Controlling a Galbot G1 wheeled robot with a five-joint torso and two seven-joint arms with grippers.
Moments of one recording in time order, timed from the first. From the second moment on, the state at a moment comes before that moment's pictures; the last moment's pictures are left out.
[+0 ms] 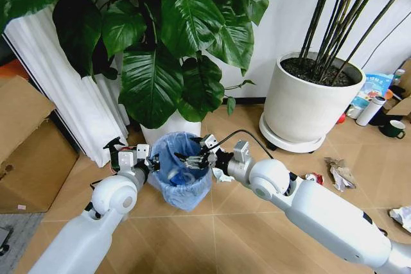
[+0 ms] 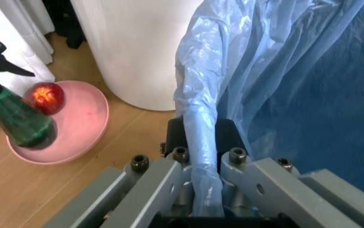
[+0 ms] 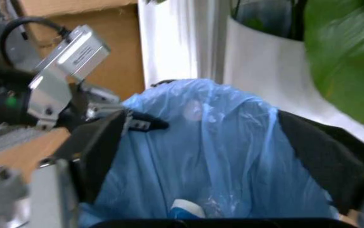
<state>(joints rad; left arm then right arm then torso) 1.03 -1.00 -0.20 -1.98 -0.86 0.68 -0.48 -0.63 0.92 -0.31 1.89 0.73 -0.31 -0.07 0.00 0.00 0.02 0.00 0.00</state>
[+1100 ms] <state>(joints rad) 1.10 -0.99 -0.28 -2.04 -0.80 0.64 -0.45 -0.66 1.22 -0.17 0.93 0.47 -0.08 -0.22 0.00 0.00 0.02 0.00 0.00</state>
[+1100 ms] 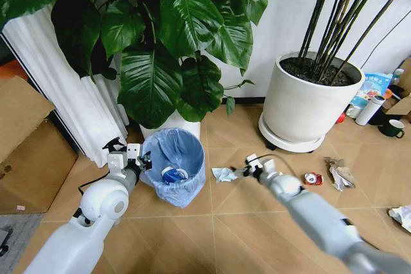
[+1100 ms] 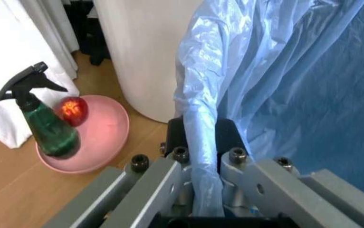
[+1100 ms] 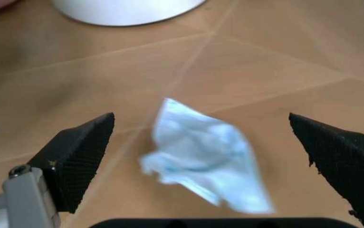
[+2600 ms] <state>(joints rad) 1.09 -0.97 -0.27 -2.05 -0.80 0.63 -0.42 -0.56 1.40 -0.05 0.51 0.32 0.04 -0.25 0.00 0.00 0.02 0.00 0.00</state>
